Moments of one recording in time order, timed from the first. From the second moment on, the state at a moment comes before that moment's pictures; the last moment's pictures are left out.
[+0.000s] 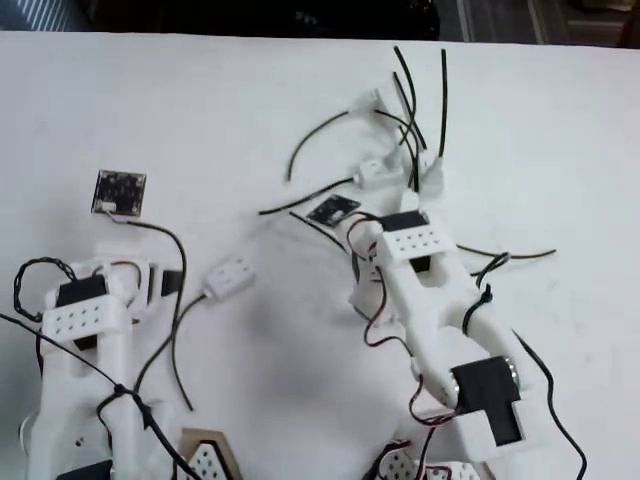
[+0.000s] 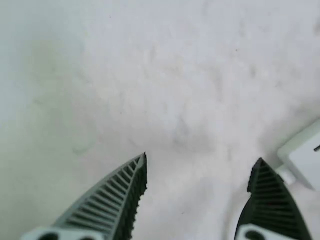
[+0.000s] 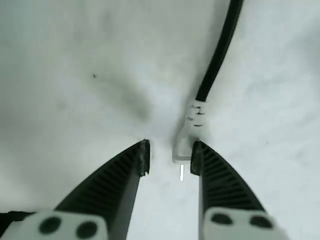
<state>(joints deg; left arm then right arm) -22.5 -34.8 63.7 43.1 -19.6 -16.9 -1.7 35.8 70.8 33.3</state>
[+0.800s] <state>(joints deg) -22.5 -34.8 63.7 43.1 -19.6 -10.6 5.4 34.2 67.2 37.4</state>
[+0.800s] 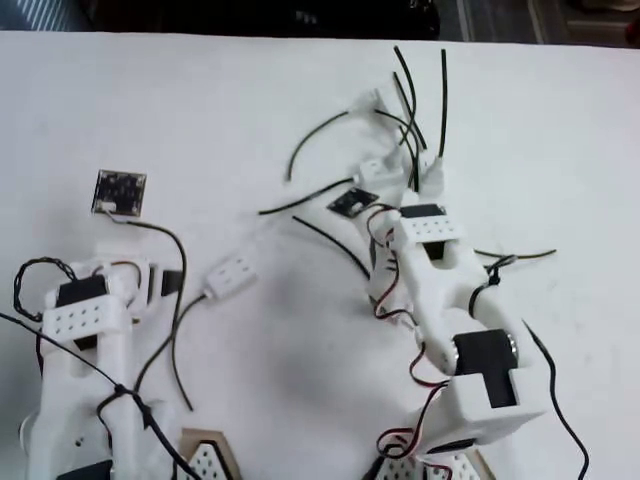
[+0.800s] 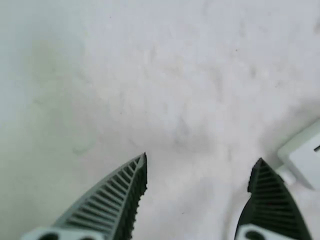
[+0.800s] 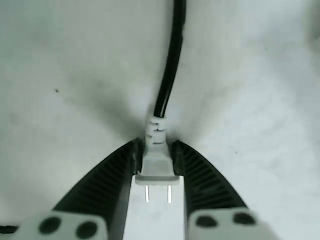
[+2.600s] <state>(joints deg) -22.5 -34.8 64.2 43.1 -19.6 -7.9 -7.5 45.9 62.7 40.7</state>
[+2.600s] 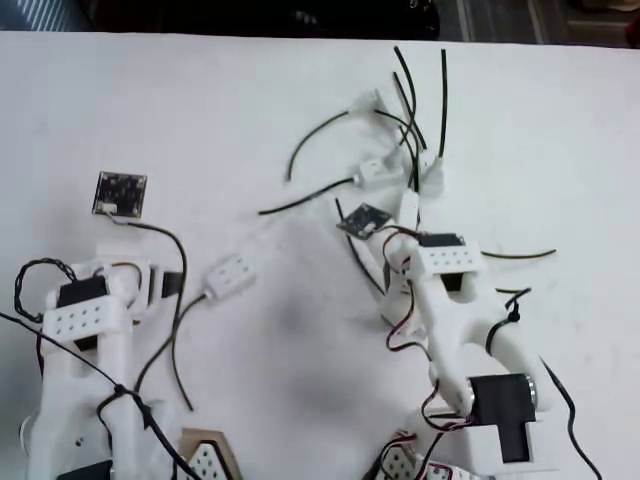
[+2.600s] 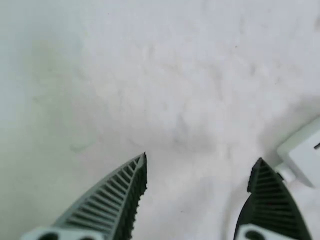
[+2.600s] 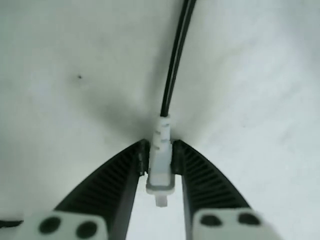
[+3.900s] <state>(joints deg) -20.5 -34.8 64.2 43.0 -19.6 -27.1 -27.4 34.3 74.8 23.8</state>
